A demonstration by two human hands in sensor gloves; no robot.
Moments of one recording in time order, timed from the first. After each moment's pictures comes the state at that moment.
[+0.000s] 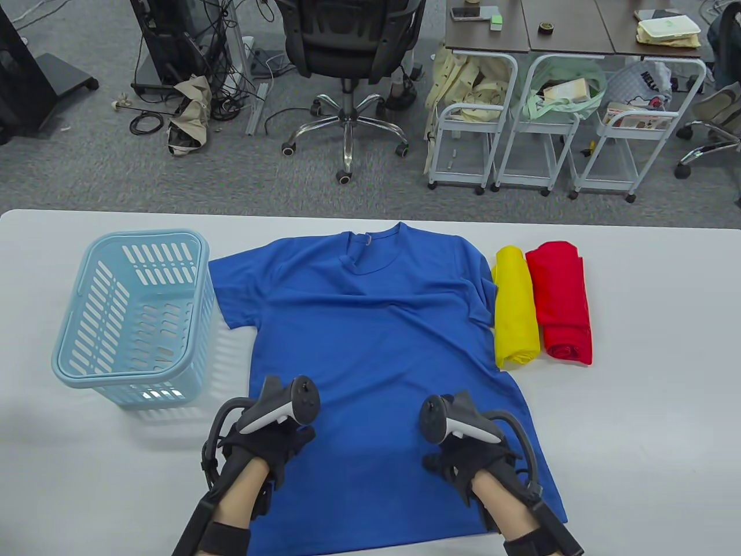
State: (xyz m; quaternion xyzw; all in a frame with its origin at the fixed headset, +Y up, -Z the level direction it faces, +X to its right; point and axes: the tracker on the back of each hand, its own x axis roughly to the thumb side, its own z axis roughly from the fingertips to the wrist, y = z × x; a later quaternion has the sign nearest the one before) left_hand -0.170 -0.747 -0.291 -0.32 -0.07 -0.03 0.95; right_hand 0.119 -0.774 -0.267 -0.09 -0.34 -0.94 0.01
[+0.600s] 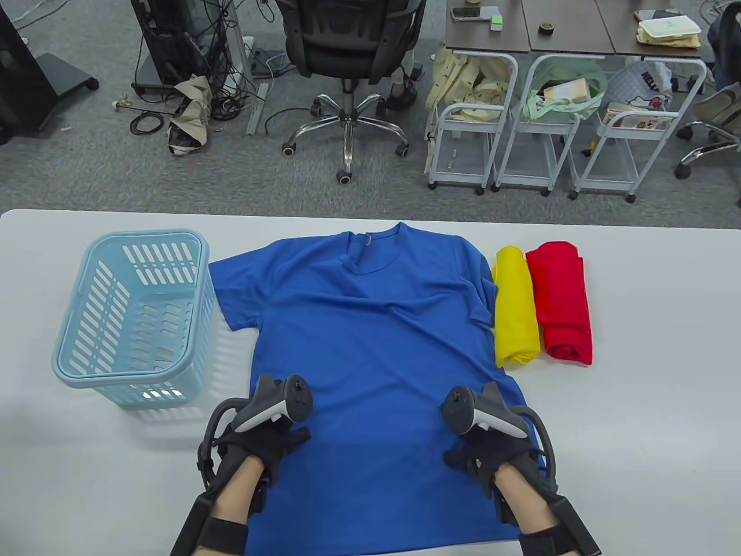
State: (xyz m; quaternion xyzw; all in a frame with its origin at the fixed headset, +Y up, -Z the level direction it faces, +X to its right) left_hand -0.184 -0.766 -0.297 -0.33 -0.06 -0.02 0.94; right_hand 0.150 -0.764 -0.283 -0.07 -0.33 -0.94 -0.01
